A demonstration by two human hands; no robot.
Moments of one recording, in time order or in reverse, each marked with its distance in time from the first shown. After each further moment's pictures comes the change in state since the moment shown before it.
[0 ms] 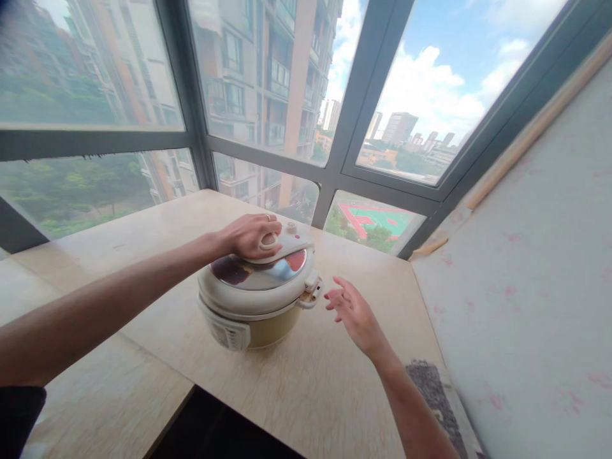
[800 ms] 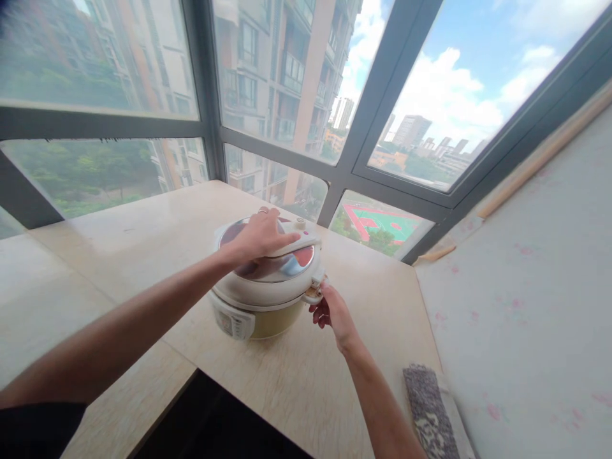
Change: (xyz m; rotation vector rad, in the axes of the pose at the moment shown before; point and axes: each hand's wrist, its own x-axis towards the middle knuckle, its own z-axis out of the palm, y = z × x) left_hand -0.001 0.043 0.010 -0.226 0.148 -0.727; right_hand 0.011 0.011 0.050 0.344 -0.088 0.274
